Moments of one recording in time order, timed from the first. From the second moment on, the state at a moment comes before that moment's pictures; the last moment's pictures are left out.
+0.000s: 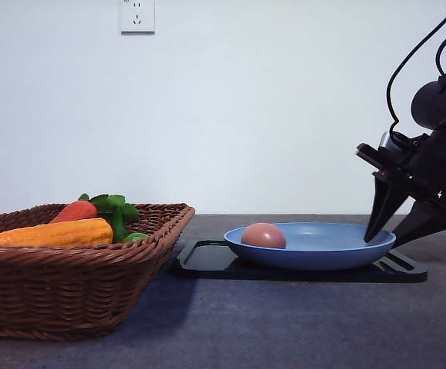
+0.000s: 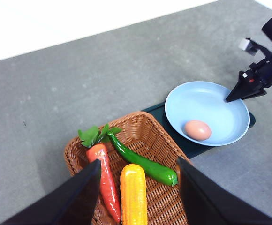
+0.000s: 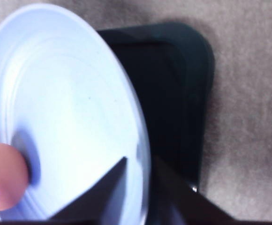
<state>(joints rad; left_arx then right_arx) -0.30 0.76 1.17 -0.86 0.21 0.10 0.04 1.85 1.16 -0.48 -0.57 0.26</state>
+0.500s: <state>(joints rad) -0.30 0.76 1.17 -0.85 0.21 0.09 -0.01 1.71 1.18 -0.52 -0.57 0.24</state>
